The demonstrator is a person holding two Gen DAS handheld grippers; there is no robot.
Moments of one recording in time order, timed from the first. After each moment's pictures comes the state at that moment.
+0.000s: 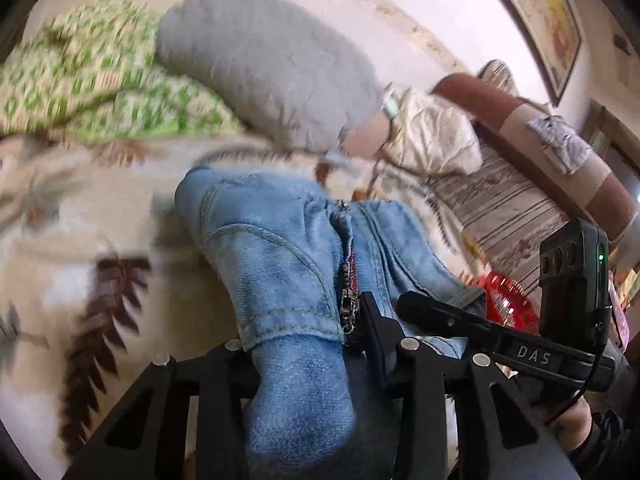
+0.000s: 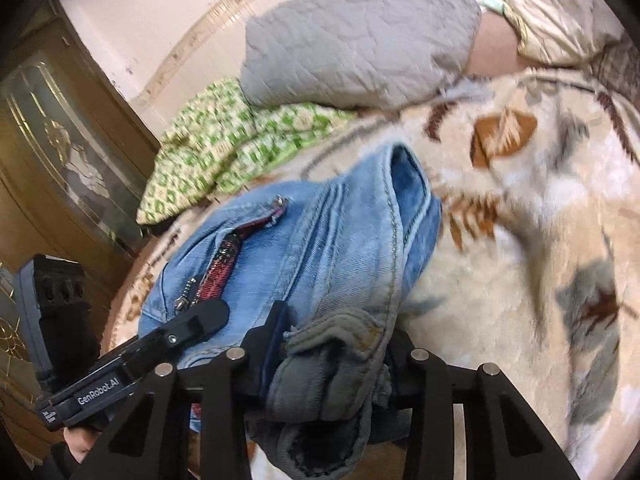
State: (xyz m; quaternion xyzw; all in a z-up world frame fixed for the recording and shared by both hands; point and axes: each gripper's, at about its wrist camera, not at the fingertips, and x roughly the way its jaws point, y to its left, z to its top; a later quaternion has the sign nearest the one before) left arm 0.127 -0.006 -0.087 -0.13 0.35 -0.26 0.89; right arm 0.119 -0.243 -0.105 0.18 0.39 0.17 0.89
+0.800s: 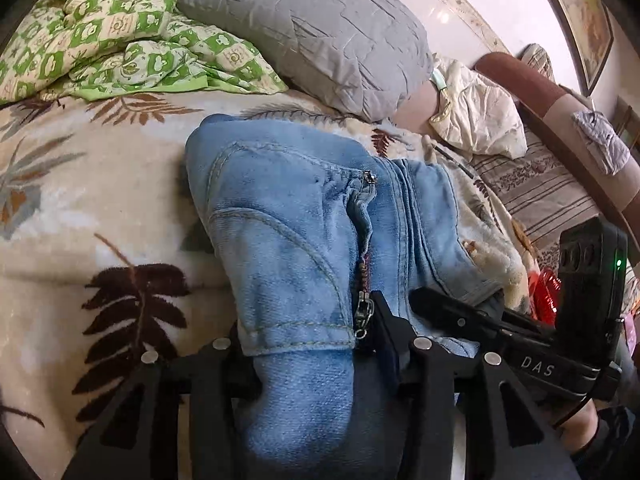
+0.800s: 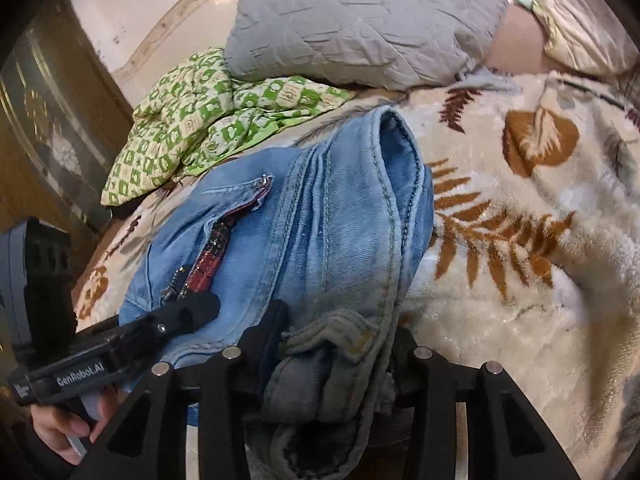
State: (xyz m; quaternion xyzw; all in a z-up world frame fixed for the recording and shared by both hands) left arm 0.211 0.014 -0.161 -0.12 0.42 -0.24 0.87; right arm 0.192 -0.210 -0.161 0.14 0.43 0.15 0.88
